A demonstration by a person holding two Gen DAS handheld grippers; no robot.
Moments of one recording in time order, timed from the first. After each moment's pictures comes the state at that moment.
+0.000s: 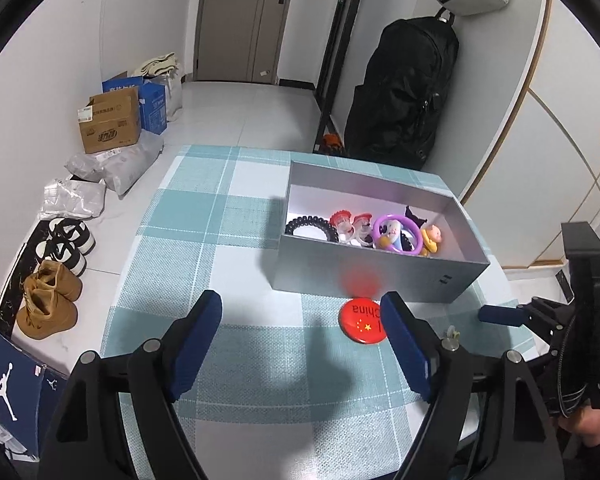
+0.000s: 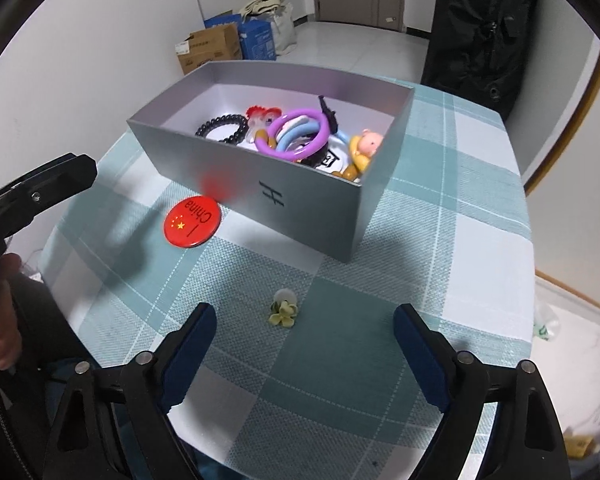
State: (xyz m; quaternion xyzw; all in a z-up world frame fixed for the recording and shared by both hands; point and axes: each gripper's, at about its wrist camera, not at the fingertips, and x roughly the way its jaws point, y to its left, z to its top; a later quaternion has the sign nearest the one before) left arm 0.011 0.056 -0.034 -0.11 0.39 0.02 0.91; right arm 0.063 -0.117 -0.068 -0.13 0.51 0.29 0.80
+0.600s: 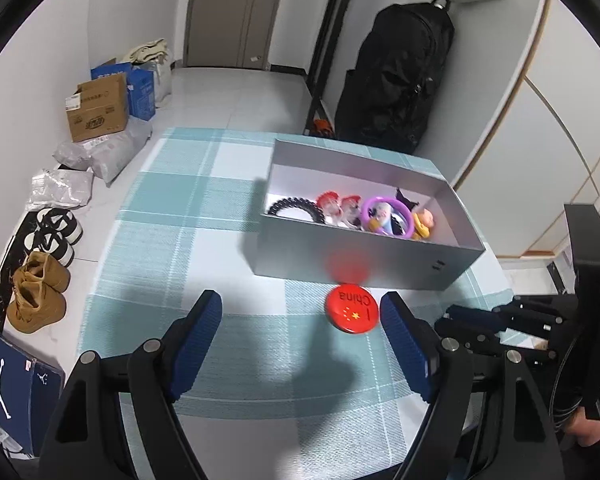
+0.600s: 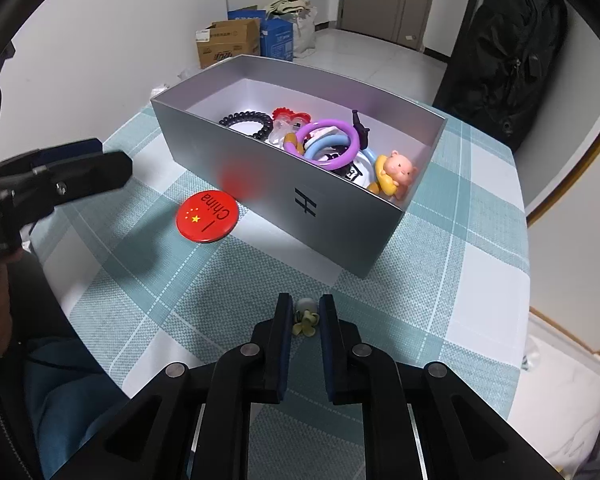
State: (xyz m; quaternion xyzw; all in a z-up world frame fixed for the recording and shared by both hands) left arm 0.016 0.048 -0.043 -0.12 0.41 0.00 0.90; right arm 0.043 -0.101 -0.062 -0.19 0.48 0.30 0.81
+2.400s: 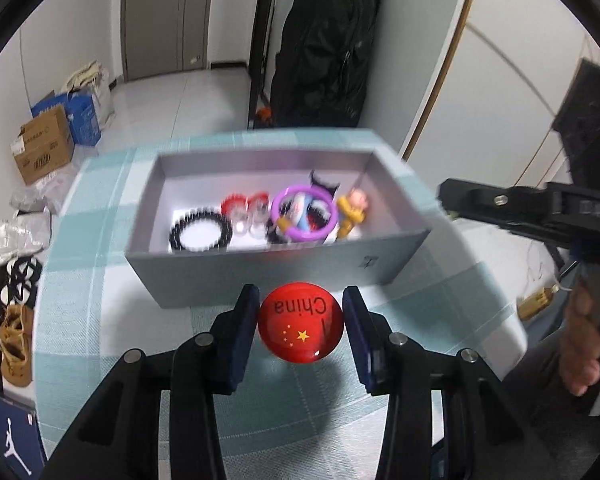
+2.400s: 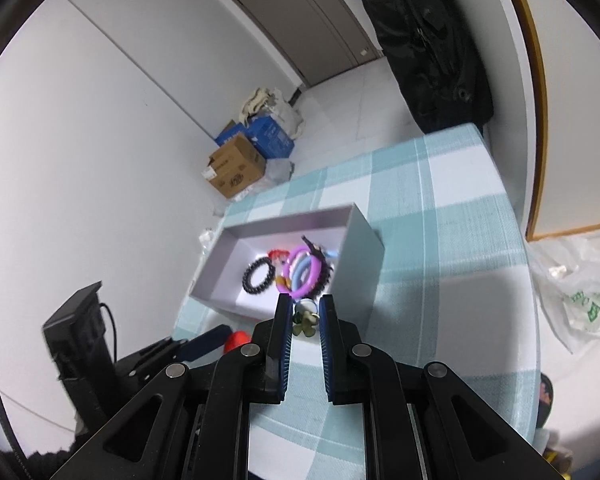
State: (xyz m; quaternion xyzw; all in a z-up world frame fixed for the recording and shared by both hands) left arm 0.037 0.001 -0.030 -0.06 0.42 -0.09 0.90; right arm 0.103 -0.182 -0.009 0.16 0.45 0.34 0.81
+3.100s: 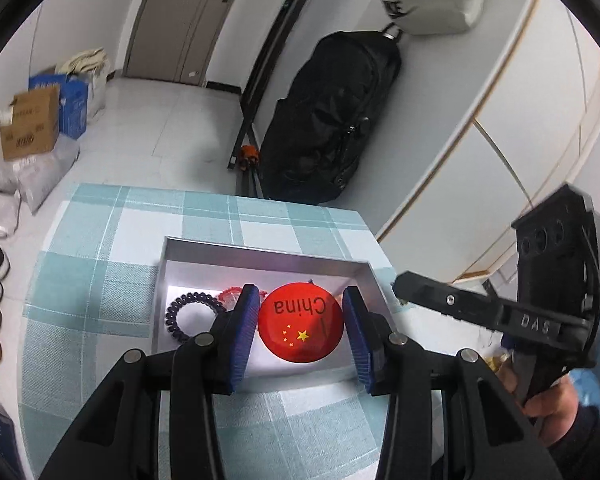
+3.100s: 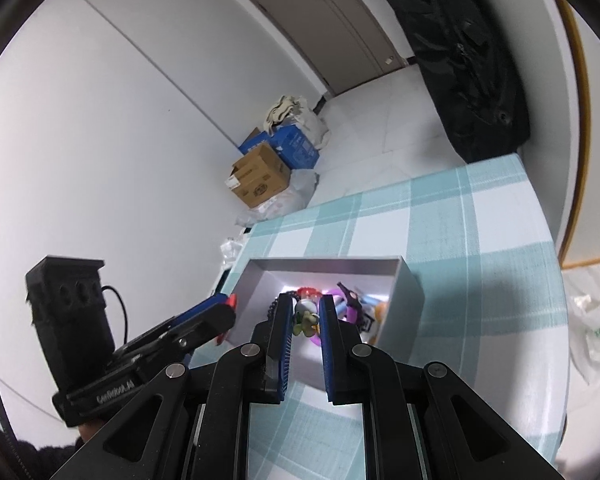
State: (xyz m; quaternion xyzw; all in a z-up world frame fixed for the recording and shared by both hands) left arm 0.078 0.045 -0.011 -0.19 0.36 -0.12 0.91; right arm 0.133 -0.155 -0.002 0.17 0.43 0.38 0.80
